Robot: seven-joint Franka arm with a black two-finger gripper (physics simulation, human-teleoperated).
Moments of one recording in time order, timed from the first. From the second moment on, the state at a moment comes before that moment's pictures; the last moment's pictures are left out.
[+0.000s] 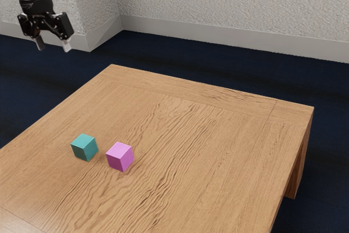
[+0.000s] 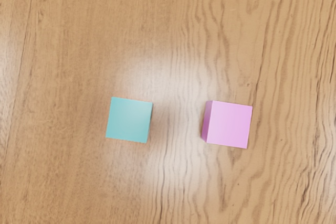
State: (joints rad) arm 0.04 -0.07 0.18 -1.56 -0.02 1.51 0.07
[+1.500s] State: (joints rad) arm 0.14 0.07 0.18 -2.58 -0.03 3.08 0.34
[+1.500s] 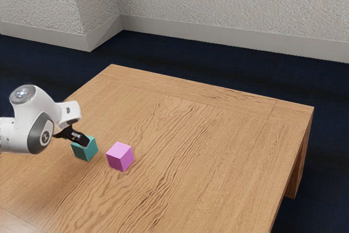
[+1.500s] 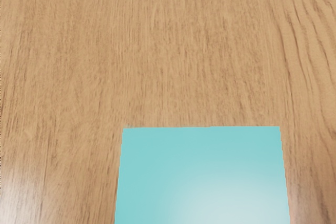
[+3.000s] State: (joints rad) arm 0.01 -0.10 0.08 -2.61 -0.09 3.16 0.27
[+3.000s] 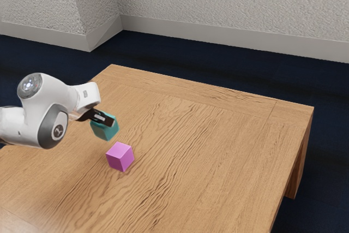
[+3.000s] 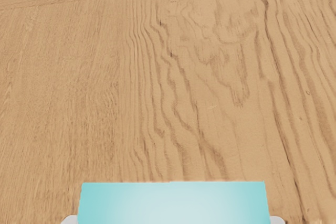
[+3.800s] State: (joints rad) arm -0.03 -0.13 0.04 -2.62 -0.08 3.05 0.13
